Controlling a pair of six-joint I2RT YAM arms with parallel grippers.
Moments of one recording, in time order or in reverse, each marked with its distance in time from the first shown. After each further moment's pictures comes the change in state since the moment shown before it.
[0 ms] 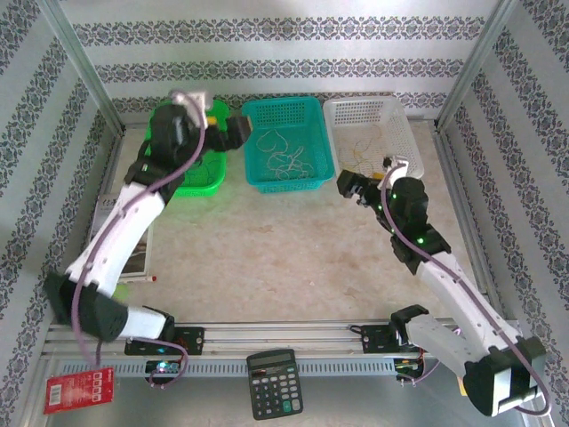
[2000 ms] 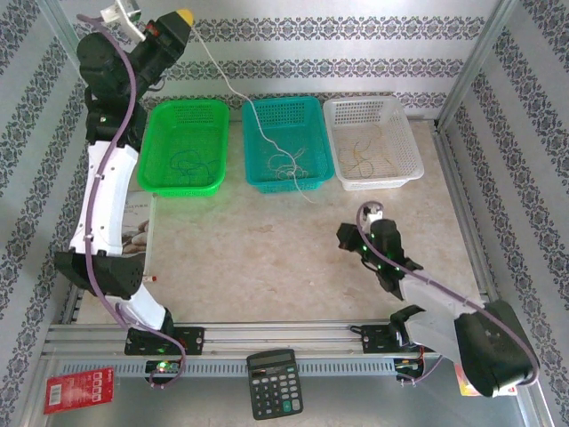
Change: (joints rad) left arm 0.227 0.359 0.748 0.209 0.340 -0.558; right arm 0.062 0.174 -0.403 0.375 -0.174 0.218
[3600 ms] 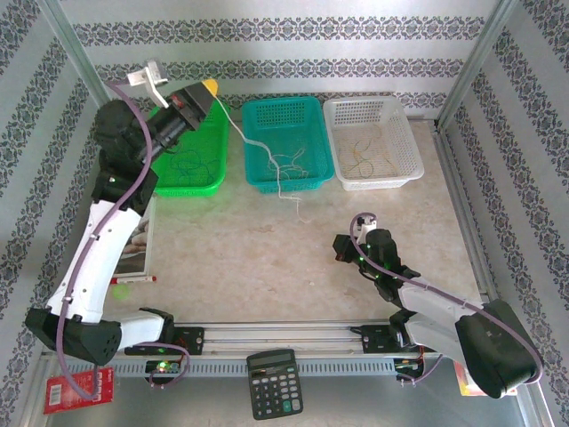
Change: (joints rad) left arm -0.128 -0.429 -0.594 0.051 -0.052 0.114; right arm 0.068 -0.049 -0.139 0.042 0.027 -0.025
